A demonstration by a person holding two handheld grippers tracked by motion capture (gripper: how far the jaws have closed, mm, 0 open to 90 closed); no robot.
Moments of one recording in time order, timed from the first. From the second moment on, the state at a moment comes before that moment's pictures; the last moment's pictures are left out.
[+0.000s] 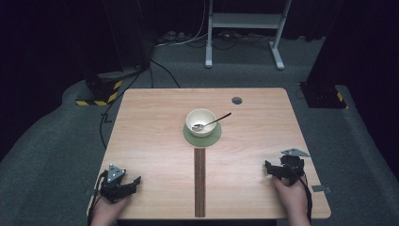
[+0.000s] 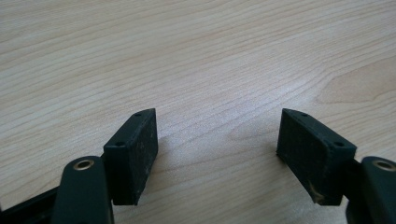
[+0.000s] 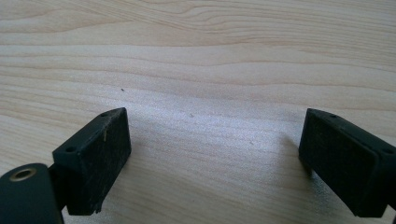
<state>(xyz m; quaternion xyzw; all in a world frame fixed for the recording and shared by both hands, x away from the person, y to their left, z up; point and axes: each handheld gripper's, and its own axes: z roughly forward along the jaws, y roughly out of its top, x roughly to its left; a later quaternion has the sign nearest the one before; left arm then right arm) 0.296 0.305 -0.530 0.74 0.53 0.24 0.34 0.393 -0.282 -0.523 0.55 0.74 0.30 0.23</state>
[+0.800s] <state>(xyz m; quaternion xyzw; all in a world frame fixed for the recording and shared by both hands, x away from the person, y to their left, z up) 0.296 0.305 -0.530 0.74 0.52 0.24 0.34 0.392 -0.283 -0.524 0.55 0.75 0.31 0.23</state>
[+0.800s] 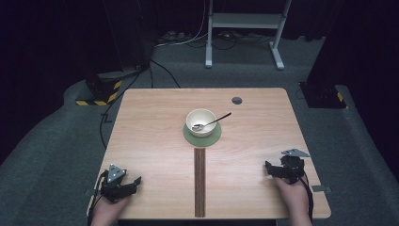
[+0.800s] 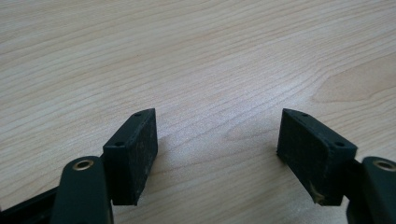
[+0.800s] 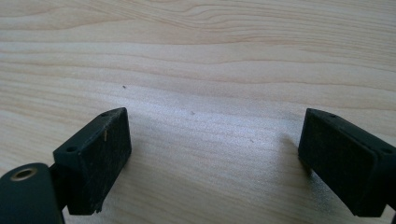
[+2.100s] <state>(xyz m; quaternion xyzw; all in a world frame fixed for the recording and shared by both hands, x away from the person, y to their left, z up) 0.296 0.306 -0.530 0.75 0.51 0.23 0.35 0.348 -0.154 -0.516 0.36 0.84 0.36 0.20</state>
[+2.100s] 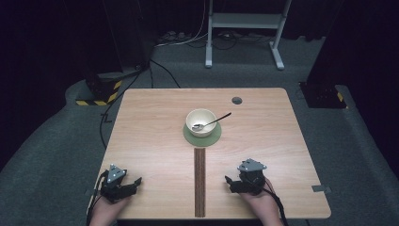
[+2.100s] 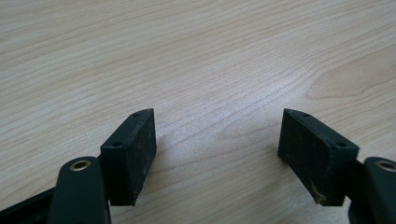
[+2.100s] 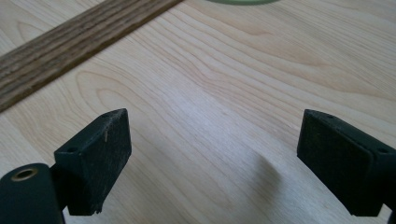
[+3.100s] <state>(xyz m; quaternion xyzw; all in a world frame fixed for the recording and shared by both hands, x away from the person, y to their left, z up) 0.294 0.305 -0.530 0.75 0.52 0.23 0.35 0.364 -0.074 -0.516 0.35 0.85 0.36 0.16</state>
